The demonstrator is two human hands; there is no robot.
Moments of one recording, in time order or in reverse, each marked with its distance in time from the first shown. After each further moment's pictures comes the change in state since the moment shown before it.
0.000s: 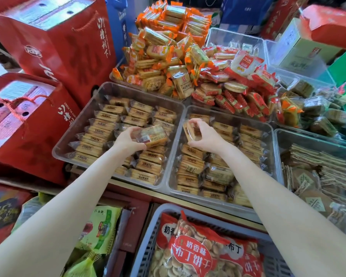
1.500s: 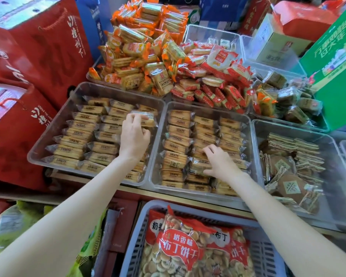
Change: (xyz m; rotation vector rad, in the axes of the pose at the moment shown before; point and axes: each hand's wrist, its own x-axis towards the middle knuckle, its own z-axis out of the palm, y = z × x) left_hand -0.023 0.039 0.062 0.311 0.367 0.527; right_hand -0.080 0.077 0.014 -0.555 -0.002 0.095
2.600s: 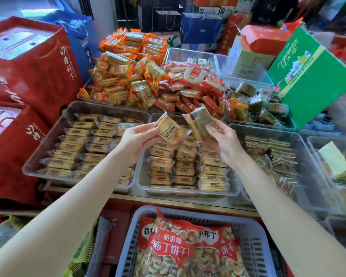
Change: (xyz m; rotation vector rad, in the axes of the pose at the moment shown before) left_hand -0.015 0.067 -0.025 -1.129 -0.437 -0.432; right_hand -0.048 0.013 -0.078 1.704 0.426 0.104
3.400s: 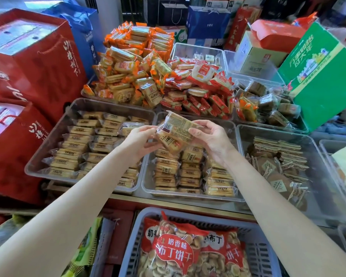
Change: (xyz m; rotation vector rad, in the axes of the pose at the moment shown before) left_hand 0.018 0.003 -0.008 0.154 0.111 -0.187; right_hand 0.013 0.005 0.042 -0.058 -0.170 0.029
